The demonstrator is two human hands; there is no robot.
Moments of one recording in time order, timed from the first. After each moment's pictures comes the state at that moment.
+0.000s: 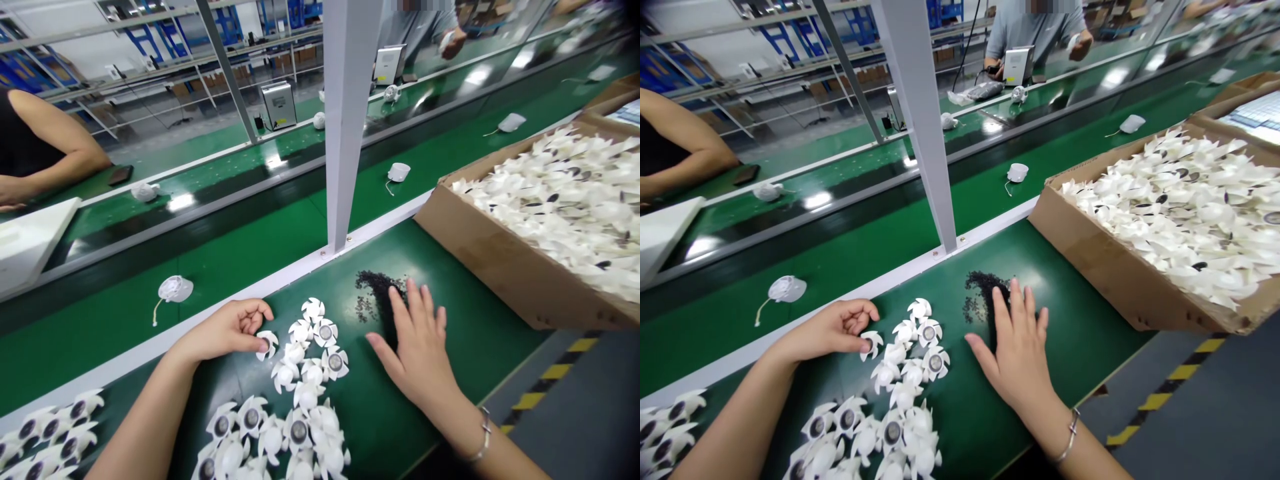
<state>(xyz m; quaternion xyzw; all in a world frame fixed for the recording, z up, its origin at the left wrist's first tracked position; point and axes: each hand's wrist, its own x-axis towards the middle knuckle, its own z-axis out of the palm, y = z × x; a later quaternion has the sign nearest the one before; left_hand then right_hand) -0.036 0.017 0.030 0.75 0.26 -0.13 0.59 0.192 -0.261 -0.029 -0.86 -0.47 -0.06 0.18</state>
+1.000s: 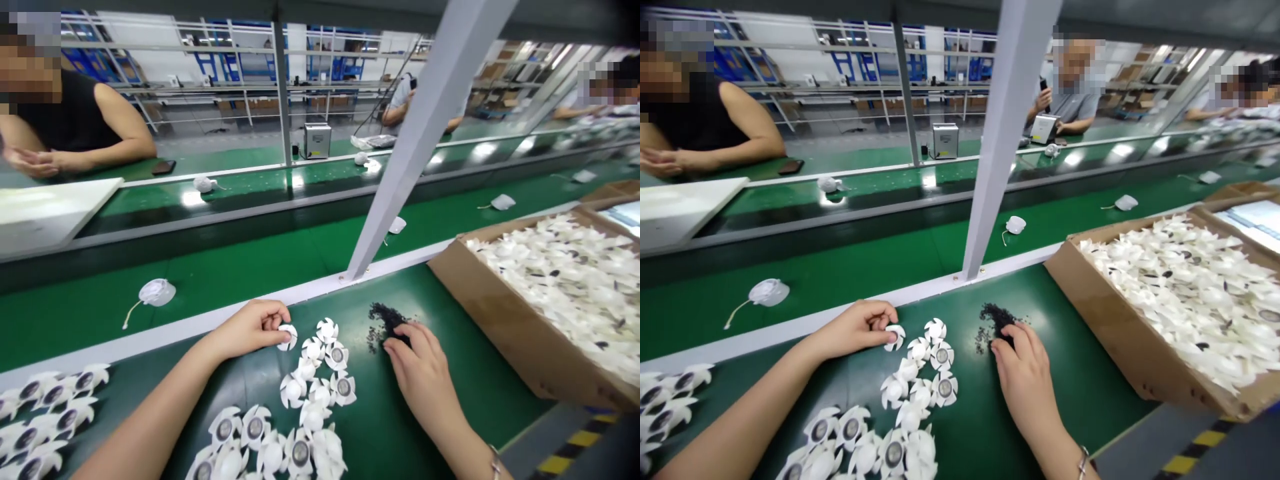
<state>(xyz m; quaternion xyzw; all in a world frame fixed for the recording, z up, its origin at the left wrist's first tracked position) -0.036 0.009 0.025 0.81 0.24 0.02 0.53 0.218 -0.246 -0.026 -0.77 -0.59 -0.14 0.21</state>
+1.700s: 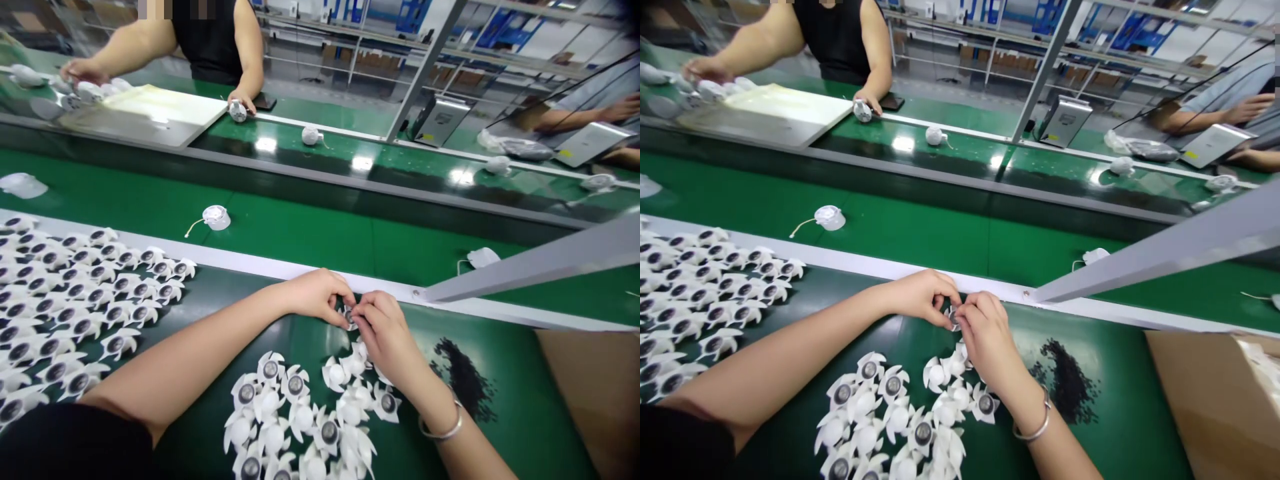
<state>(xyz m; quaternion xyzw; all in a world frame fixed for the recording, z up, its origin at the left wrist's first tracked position) -0.040 0.015 0.002 0.85 0.16 0.14 0.49 0.143 -0.104 0.010 -0.53 -0.79 0.12 0.29</state>
